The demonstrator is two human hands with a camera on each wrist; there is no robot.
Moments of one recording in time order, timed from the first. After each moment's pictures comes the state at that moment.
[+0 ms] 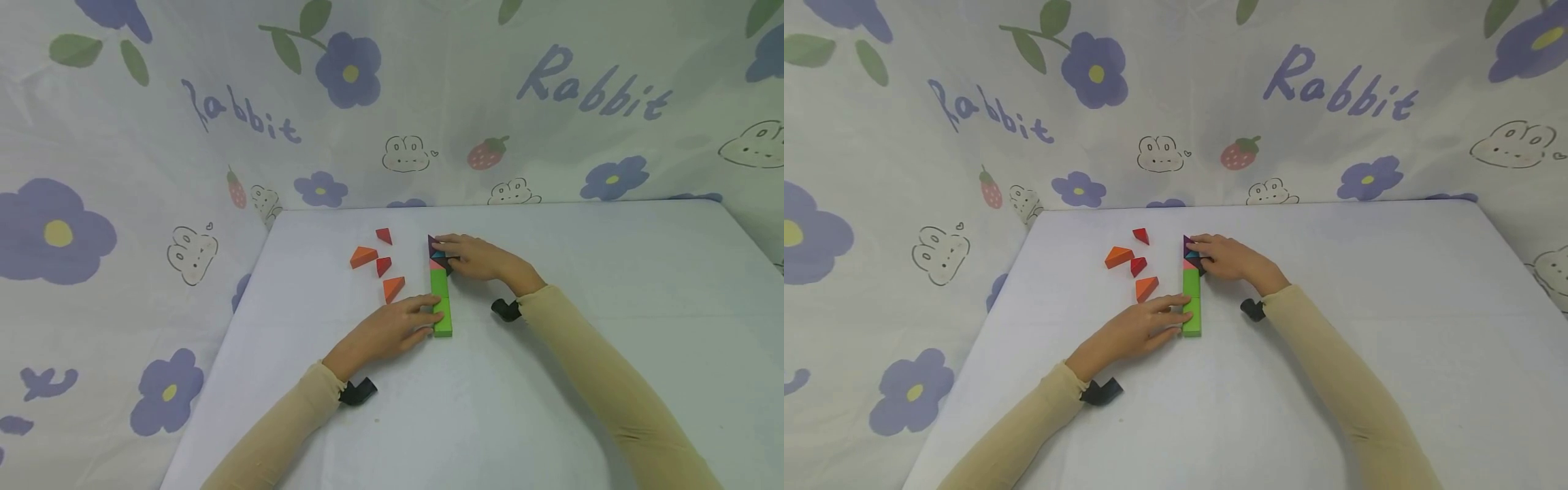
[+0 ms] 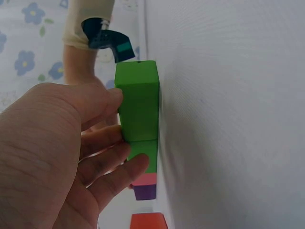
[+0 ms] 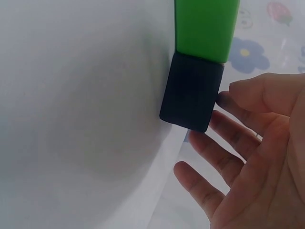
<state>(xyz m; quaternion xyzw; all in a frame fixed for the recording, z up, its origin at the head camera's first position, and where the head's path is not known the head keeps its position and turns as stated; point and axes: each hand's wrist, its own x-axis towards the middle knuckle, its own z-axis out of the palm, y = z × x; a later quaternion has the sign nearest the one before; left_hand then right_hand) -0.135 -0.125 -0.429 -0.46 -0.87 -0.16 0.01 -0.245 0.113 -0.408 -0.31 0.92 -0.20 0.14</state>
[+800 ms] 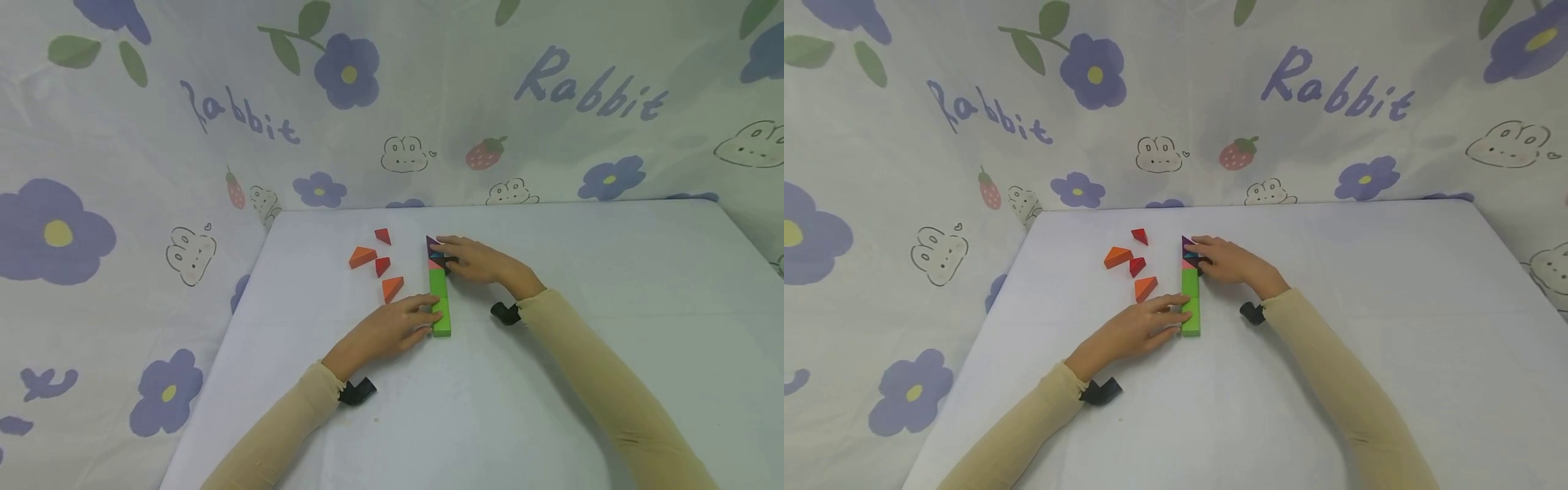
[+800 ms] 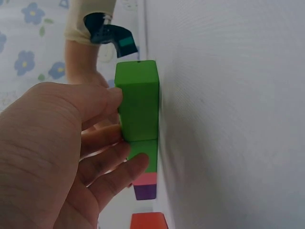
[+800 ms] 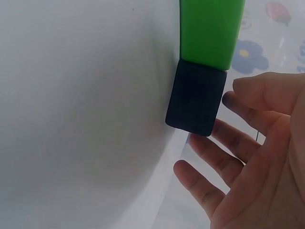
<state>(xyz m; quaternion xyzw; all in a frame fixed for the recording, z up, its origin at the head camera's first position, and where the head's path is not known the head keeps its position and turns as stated) -0.135 -0.123 -0.428 -0.46 -0.87 -0.14 0.02 -0.242 0.115 -0.414 -0.30 0.92 -0.22 0.15</state>
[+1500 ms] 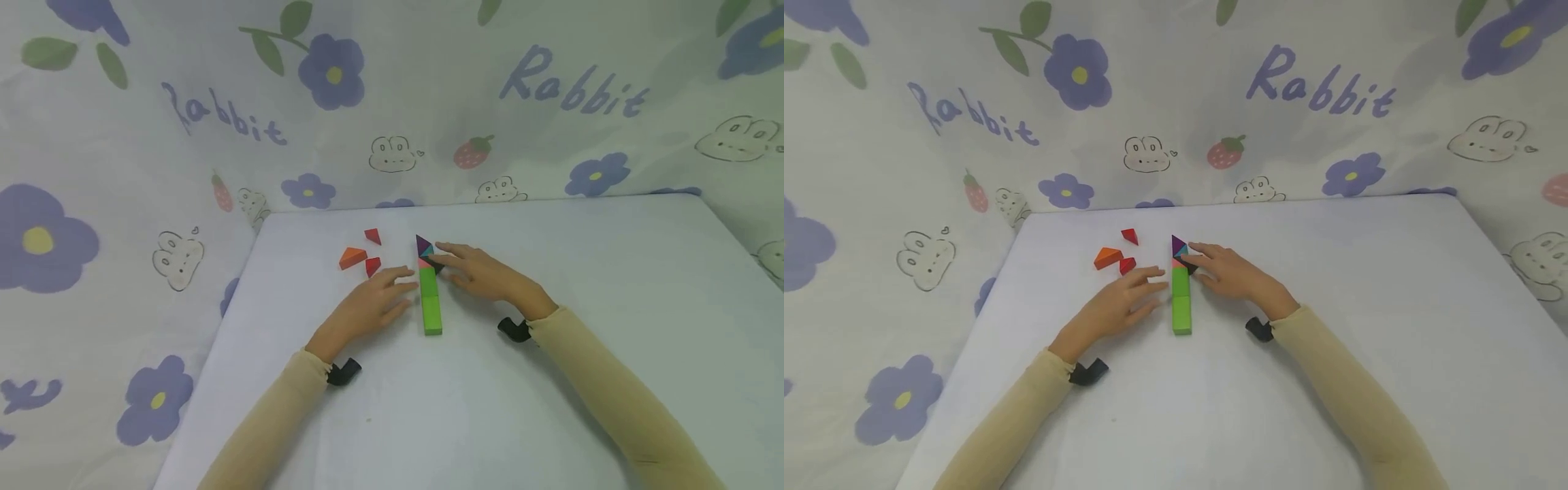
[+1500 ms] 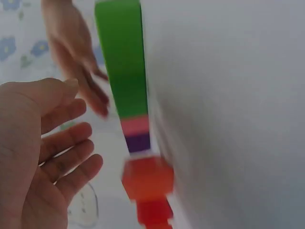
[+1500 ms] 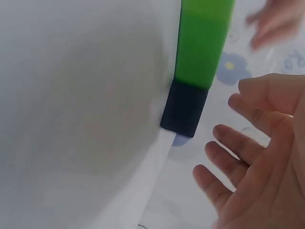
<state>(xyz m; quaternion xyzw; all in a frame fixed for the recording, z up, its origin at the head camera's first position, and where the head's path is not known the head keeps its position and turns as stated) -0.167 -0.139 -0.415 -0.42 -0.89 -0.16 0.07 -0.205 0.136 -0.415 -0.35 0.91 -0.22 0.07</state>
